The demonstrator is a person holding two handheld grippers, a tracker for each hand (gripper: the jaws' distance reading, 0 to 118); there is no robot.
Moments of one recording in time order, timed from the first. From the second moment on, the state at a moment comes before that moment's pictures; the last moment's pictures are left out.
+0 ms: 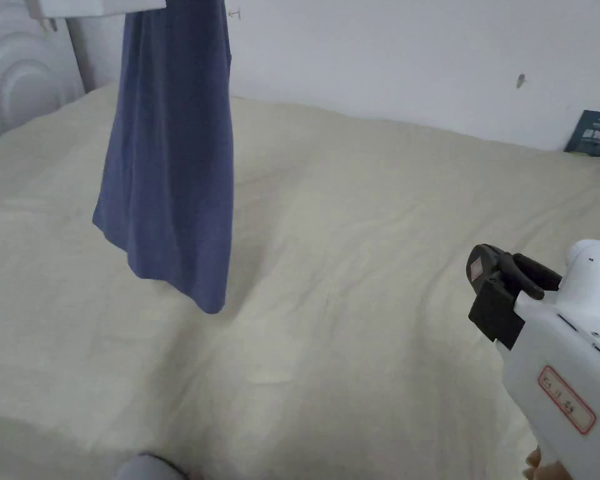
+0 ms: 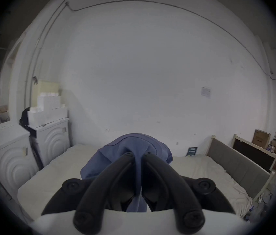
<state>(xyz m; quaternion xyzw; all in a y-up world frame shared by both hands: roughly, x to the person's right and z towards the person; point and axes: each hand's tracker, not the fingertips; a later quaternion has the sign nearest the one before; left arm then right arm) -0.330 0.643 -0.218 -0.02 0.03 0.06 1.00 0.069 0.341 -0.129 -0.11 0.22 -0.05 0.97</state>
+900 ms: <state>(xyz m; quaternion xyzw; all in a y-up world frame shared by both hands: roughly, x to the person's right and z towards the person) -0.087 0.292 -0.355 -0.37 -0.12 0.00 0.92 0.171 0.330 -0.112 -0.15 0.06 -0.05 0.99</state>
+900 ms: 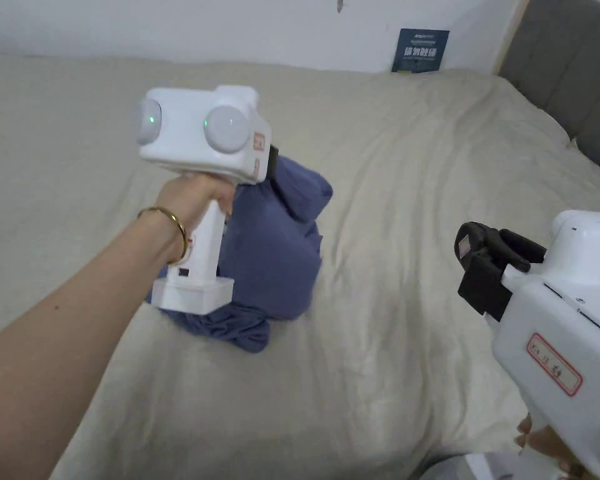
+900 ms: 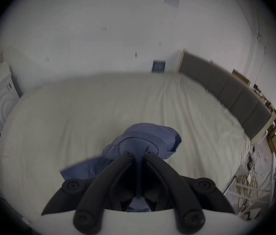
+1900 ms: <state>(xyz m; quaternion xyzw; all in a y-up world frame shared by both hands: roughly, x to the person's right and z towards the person) -0.177 0.329 -0.192 -0.10 0.05 -0.01 0.99 0.130 0.315 -0.146 -0.13 0.09 -0.05 0.99</state>
